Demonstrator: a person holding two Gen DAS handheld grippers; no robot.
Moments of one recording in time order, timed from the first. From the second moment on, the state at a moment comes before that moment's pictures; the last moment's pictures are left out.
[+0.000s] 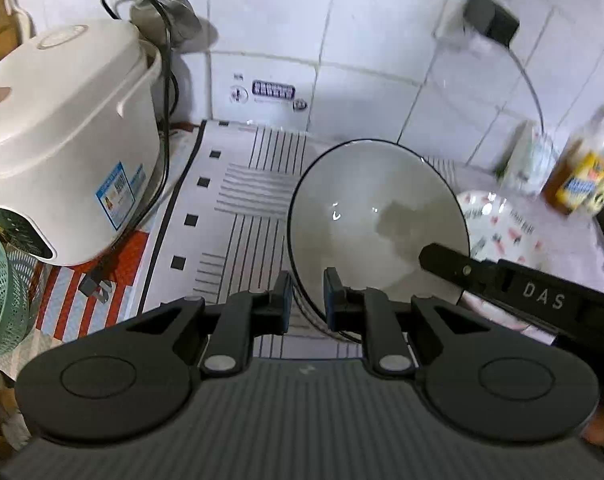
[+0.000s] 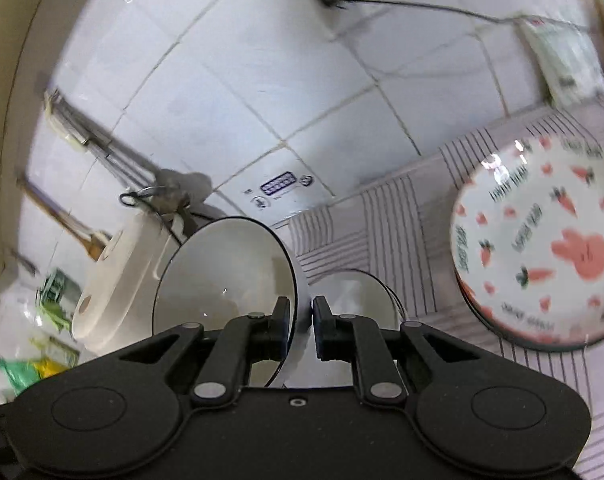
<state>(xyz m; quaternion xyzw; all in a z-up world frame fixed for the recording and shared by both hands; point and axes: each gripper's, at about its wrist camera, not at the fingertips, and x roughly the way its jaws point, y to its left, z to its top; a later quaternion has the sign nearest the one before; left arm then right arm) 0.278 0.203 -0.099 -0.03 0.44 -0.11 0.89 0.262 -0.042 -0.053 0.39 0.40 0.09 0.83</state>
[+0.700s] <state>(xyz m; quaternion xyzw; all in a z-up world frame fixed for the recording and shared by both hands) 0.296 0.182 -0.145 -0.02 0.50 -0.11 0.86 0.250 -0.026 -0.077 0.27 0.37 0.06 0.89</state>
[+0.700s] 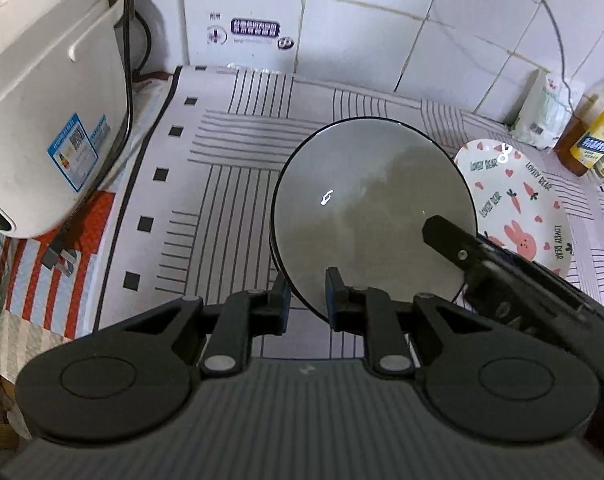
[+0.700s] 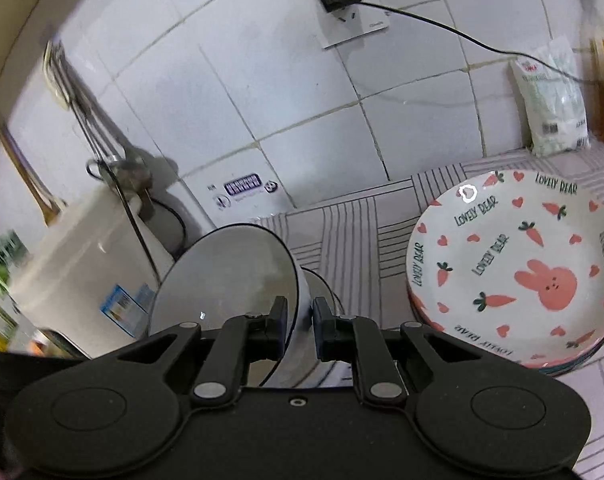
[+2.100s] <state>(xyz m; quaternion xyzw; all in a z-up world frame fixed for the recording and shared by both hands) 0.226 0.183 -0.107 0.01 0.45 -0.16 0.88 0.211 -0.029 -0.020 0.09 0.39 0.12 0.91</state>
